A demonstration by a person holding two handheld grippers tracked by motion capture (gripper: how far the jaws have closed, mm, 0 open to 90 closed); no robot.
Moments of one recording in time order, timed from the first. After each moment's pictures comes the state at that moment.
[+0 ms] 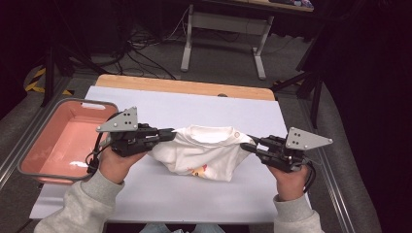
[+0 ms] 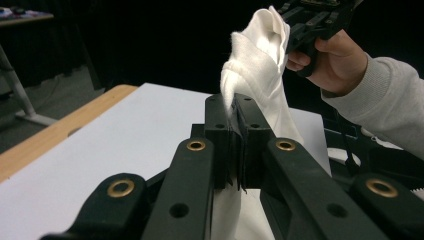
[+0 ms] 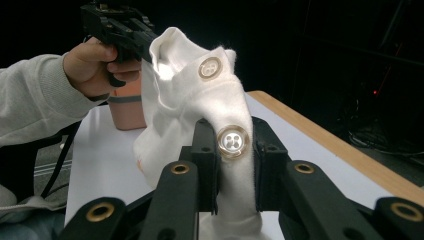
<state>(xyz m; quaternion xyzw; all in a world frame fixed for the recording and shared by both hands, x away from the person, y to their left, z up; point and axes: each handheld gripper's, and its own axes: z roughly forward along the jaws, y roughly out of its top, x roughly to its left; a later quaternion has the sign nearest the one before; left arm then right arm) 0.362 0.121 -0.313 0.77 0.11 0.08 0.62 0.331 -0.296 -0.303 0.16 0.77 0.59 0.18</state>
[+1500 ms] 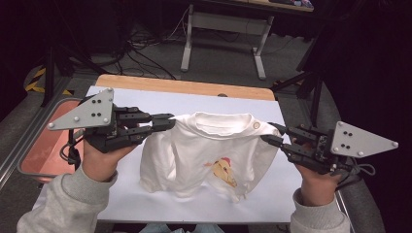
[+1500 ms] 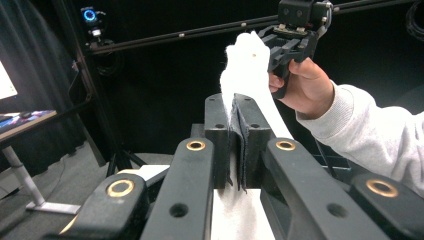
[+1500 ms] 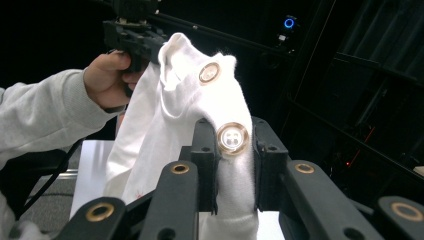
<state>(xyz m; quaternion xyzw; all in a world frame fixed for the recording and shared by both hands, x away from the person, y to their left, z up) 0.315 0.130 -0.224 0.72 0.01 0.13 0.68 0.278 -0.297 -0.206 0.06 0.74 0.62 0.26</state>
